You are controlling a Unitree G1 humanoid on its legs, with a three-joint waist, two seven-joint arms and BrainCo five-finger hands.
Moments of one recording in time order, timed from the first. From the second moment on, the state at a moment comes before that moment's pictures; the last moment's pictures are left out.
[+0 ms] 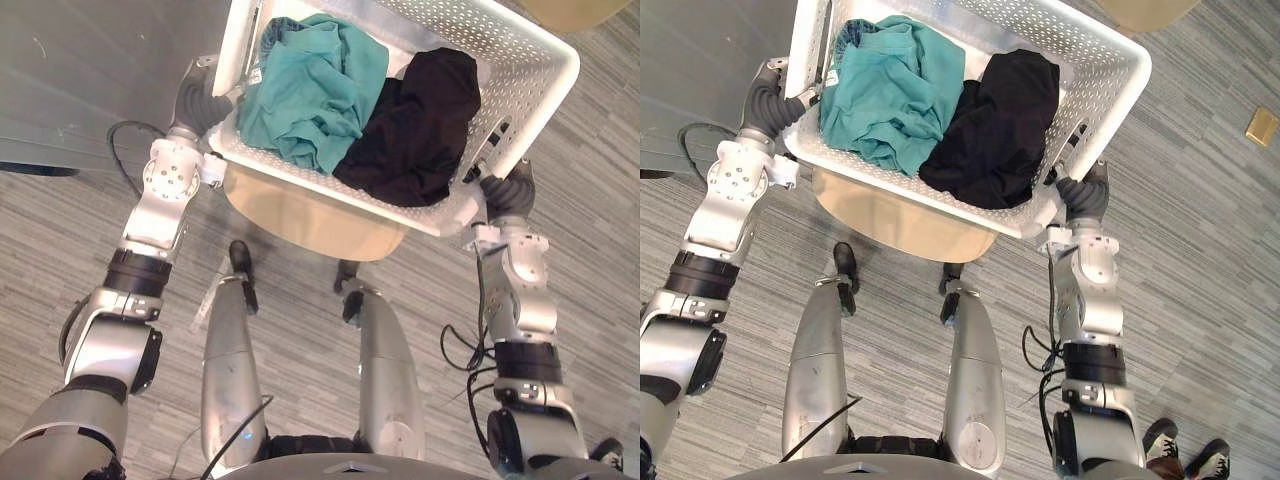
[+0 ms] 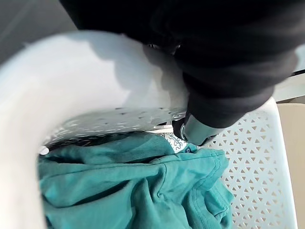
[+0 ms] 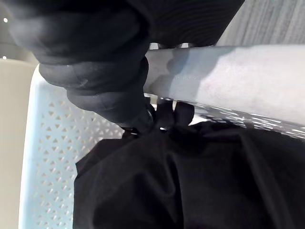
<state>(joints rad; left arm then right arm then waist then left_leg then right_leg) -0.89 0.45 -0.17 0.35 -0.07 0.04 0.09 -0.44 -0.38 -0.23 0.14 0.39 -0.02 -0.06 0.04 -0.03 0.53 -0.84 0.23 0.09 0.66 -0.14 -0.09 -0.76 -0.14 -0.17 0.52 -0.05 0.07</state>
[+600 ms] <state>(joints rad) -1.15 0.46 -0.16 0.48 -0.02 0.02 0.17 -0.60 -0.44 -0.21 0.52 0.41 -0.04 -0.03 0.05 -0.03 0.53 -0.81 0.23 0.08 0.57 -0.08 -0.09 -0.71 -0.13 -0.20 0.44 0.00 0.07</state>
